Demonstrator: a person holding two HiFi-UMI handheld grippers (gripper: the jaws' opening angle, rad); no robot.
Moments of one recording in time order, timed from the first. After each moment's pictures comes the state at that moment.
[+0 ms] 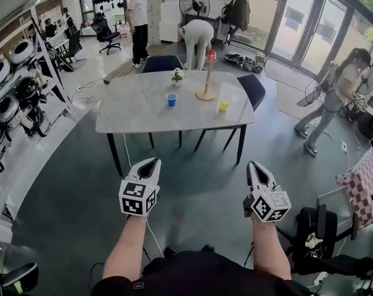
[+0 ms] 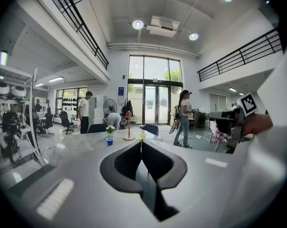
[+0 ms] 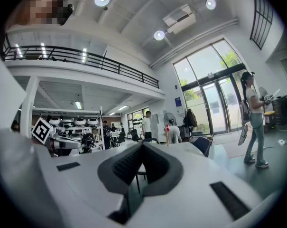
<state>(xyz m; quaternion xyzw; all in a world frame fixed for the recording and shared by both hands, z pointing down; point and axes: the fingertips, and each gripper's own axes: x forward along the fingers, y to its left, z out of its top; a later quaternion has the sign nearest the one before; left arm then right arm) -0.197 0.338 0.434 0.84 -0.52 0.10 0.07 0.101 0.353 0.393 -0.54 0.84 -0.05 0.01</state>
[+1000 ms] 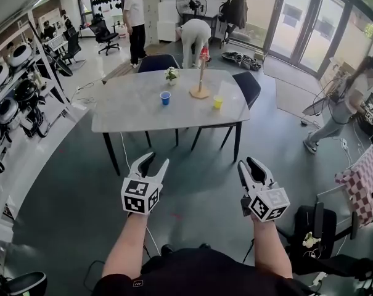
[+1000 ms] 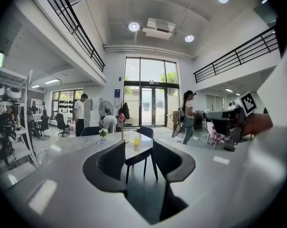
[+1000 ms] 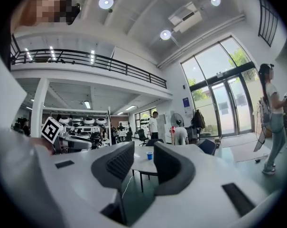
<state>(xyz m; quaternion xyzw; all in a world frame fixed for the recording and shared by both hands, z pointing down) -0.139 0.338 0.421 0.85 -0.51 0.09 0.06 0.120 0.361 0.382 -0.50 0.87 -0.04 0.01</state>
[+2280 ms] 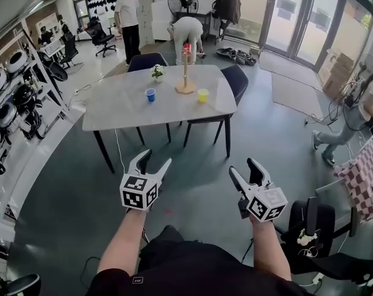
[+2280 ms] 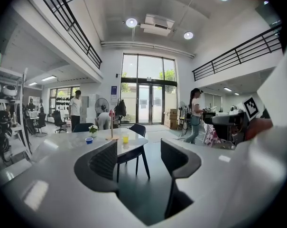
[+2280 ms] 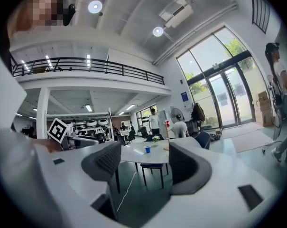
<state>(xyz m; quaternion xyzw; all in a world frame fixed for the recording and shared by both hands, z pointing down) -0.032 0.351 0.437 0.86 -0.50 0.10 0.07 0.219 0.388 0.418 -0.48 0.87 -0.09 0.02</state>
